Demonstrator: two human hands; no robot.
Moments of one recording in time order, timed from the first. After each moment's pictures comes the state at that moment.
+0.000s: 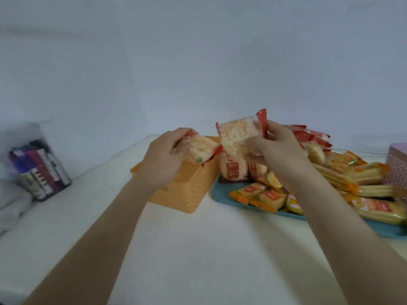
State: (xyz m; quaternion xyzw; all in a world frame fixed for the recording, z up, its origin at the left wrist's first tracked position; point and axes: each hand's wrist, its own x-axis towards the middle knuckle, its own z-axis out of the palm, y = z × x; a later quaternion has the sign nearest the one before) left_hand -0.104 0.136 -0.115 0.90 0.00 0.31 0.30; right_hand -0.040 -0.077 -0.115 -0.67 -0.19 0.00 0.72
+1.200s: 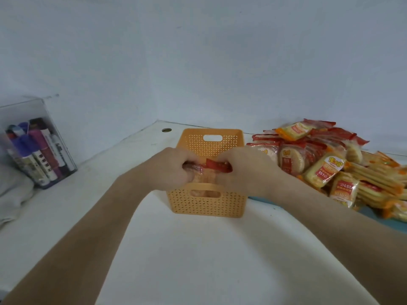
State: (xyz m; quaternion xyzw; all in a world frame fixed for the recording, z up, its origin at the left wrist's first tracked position) left_hand -0.129 0.222 -0.124 0.98 0.00 0.03 0.21; right_hand -0.070 0.044 -0.126 -0.90 -0.41 -0.07 0.14
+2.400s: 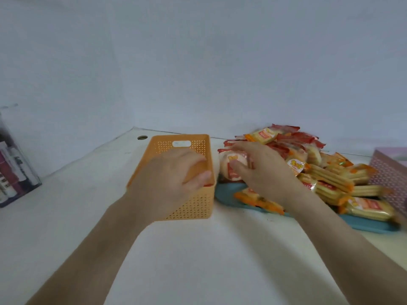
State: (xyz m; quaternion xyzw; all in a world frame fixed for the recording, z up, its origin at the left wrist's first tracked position) left_hand -0.144 0.154 -0.118 0.97 -0.06 0.20 0.13; right_hand -0.048 -0.035 -0.136 -0.90 -0.30 -0.15 0.27
